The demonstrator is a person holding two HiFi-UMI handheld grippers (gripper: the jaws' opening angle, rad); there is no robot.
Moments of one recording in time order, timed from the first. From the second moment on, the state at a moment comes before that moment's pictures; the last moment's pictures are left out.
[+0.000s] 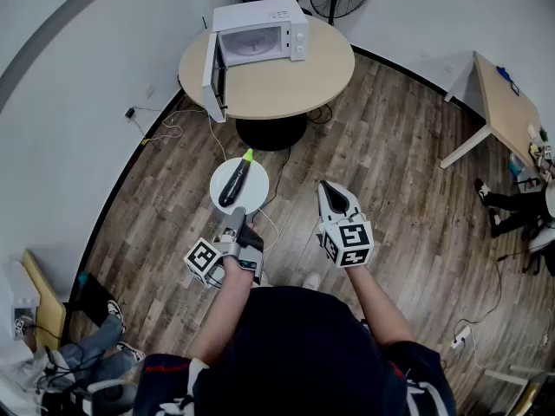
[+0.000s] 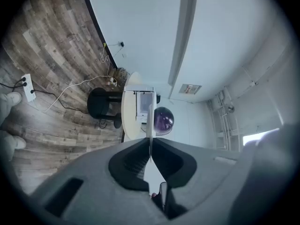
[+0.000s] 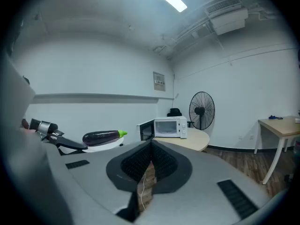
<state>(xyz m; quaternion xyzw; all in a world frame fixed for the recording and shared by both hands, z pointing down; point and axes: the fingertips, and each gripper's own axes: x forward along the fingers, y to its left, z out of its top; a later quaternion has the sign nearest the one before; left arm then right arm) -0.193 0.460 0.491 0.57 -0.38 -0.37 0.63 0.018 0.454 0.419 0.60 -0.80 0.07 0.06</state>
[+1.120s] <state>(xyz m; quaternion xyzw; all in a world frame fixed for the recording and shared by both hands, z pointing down) -0.126 0.494 0.505 0.55 -0.42 -0.39 0.61 0.083 0.474 0.445 0.55 -0.83 0.08 0.05</state>
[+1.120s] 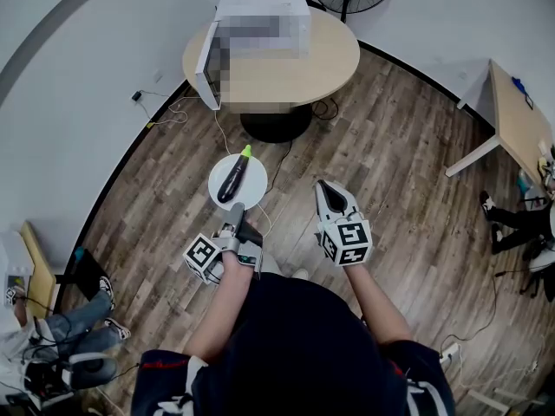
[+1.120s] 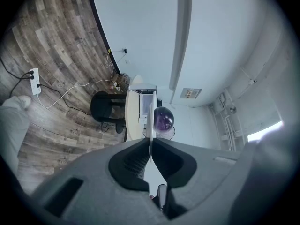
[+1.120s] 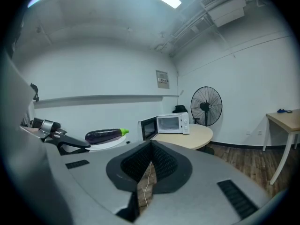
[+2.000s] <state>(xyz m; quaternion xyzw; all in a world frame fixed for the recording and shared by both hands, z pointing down) -0.130 0.400 0.515 0.53 -0.43 -0.40 0.61 0.085 0.380 0.464 0.54 -0.83 0.09 0.07</state>
